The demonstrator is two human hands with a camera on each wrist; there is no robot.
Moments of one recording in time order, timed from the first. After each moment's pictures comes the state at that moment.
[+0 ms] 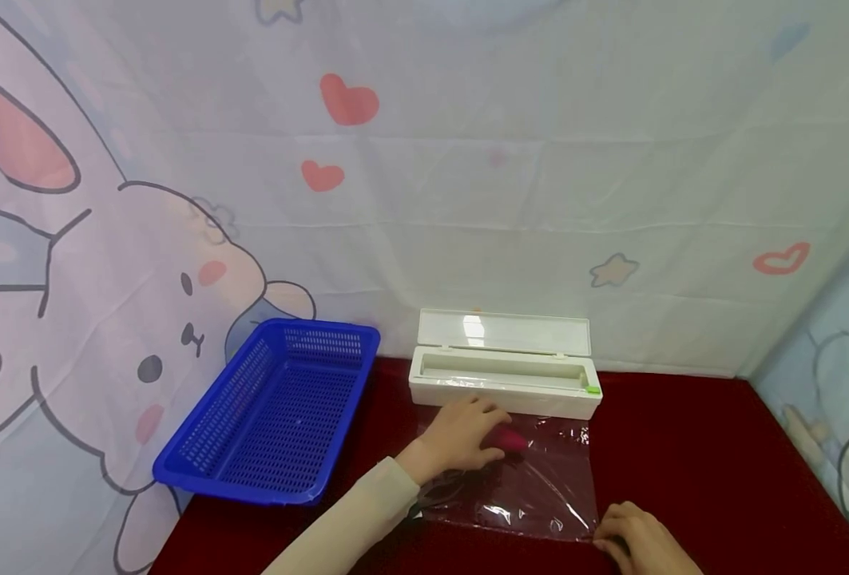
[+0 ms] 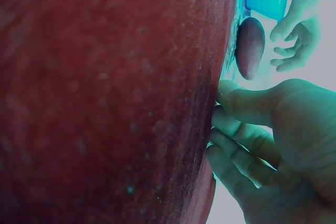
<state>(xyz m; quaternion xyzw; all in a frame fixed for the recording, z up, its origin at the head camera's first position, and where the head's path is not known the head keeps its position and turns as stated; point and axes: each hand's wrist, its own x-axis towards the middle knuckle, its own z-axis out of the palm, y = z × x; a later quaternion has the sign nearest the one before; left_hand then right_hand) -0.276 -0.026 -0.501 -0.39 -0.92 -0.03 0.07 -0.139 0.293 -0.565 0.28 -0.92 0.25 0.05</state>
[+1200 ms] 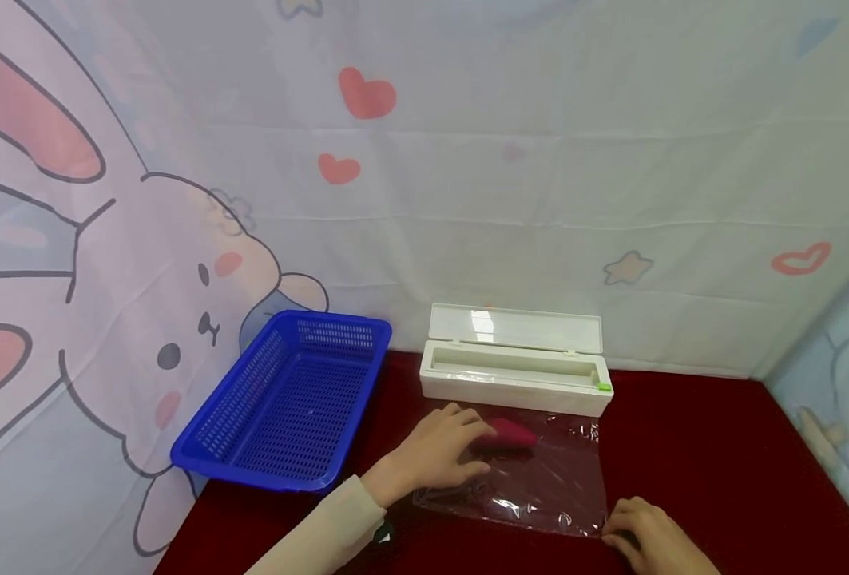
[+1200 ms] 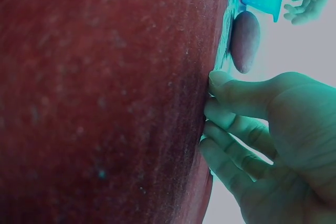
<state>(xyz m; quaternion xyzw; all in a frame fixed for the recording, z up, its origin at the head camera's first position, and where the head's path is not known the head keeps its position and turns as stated) -0.232 -0.078 -0.482 -0.40 -0.91 -0.09 0.07 -0.144 0.293 -0.552 0.25 -0.94 0.23 -0.04</state>
